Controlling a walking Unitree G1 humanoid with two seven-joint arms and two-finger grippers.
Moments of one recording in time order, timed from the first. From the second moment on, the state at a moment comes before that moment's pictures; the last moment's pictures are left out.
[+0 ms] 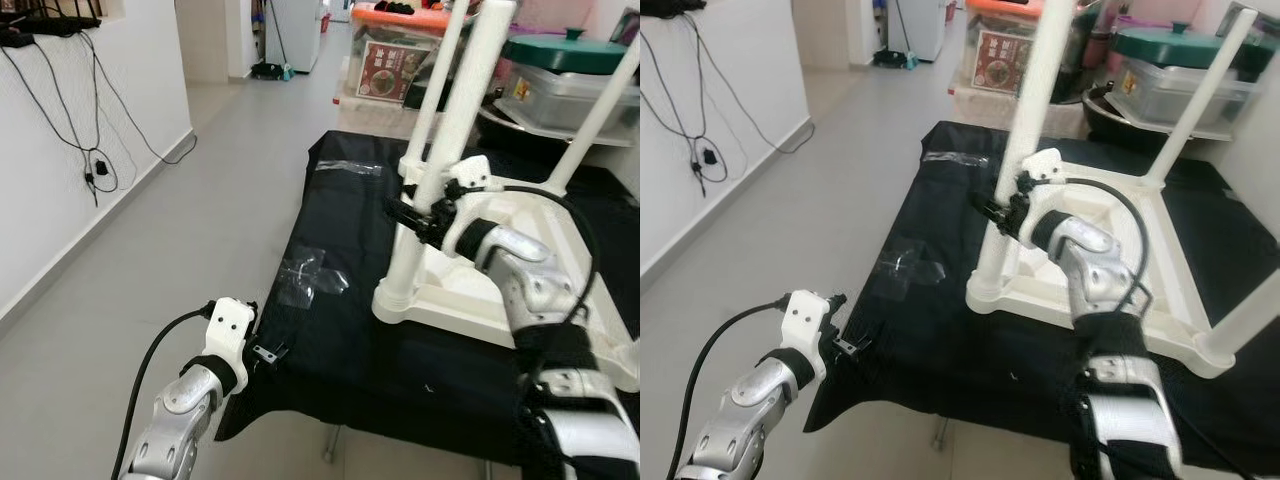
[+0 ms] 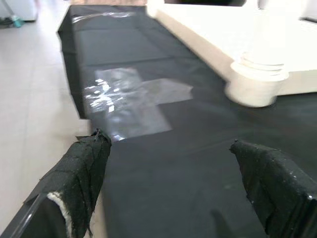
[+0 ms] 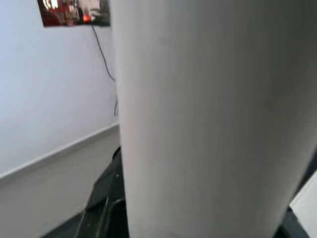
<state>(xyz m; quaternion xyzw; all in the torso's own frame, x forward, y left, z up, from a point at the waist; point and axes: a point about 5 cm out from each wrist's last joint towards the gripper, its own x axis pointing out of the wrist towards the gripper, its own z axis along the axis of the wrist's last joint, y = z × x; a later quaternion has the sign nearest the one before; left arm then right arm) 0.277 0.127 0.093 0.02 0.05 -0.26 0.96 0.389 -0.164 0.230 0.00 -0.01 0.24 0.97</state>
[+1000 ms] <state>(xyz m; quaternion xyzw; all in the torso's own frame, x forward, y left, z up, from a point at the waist) 0.278 0.124 0.093 0.00 0.06 -0.27 0.96 0.354 -0.167 0.263 -0.04 -0.09 0.33 0.94</state>
